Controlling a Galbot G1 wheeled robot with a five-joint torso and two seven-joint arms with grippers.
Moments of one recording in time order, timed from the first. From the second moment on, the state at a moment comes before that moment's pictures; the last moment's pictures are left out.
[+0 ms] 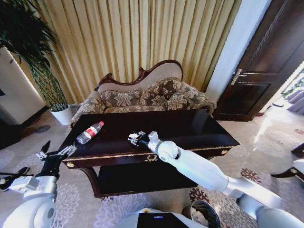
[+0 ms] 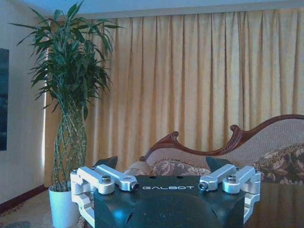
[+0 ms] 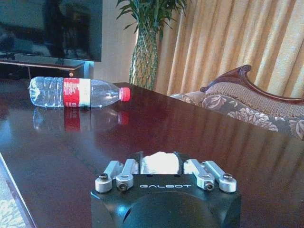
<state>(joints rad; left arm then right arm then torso) 1.76 -1.33 -1.05 -2.38 -0.50 0.16 -0.05 -0.52 1.01 -0.47 1.82 0.72 -0.39 0.12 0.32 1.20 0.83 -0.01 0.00</state>
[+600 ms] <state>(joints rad) 1.76 -1.33 -1.05 -2.38 -0.50 0.15 -0.05 -0.53 1.01 -0.41 1.86 0.75 -0.39 0.12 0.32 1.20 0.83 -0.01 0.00</state>
